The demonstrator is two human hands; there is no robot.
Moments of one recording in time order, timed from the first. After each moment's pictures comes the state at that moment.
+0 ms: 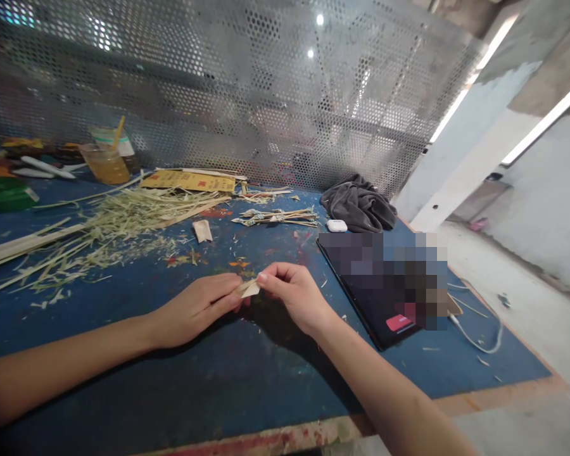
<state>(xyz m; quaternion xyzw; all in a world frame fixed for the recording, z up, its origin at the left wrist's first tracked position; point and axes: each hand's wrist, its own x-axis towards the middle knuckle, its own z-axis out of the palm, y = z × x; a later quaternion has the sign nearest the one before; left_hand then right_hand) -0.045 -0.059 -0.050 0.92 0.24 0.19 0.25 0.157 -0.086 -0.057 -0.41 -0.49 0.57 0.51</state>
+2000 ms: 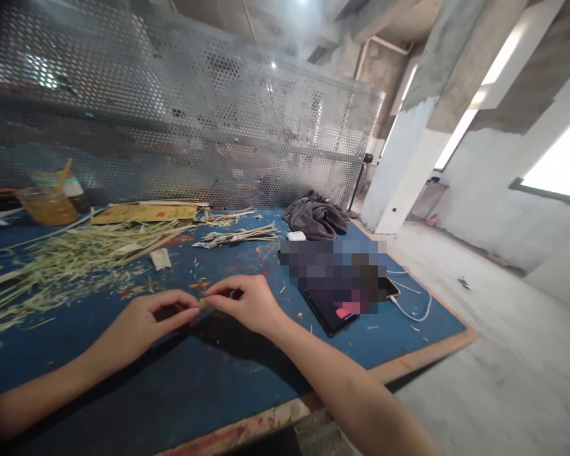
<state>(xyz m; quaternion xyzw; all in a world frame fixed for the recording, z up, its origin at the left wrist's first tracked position) -0.041 -0.066 -0.038 0.83 0.42 0.24 0.29 0.159 -0.092 -0.049 -0.45 -0.67 0.32 0.49</state>
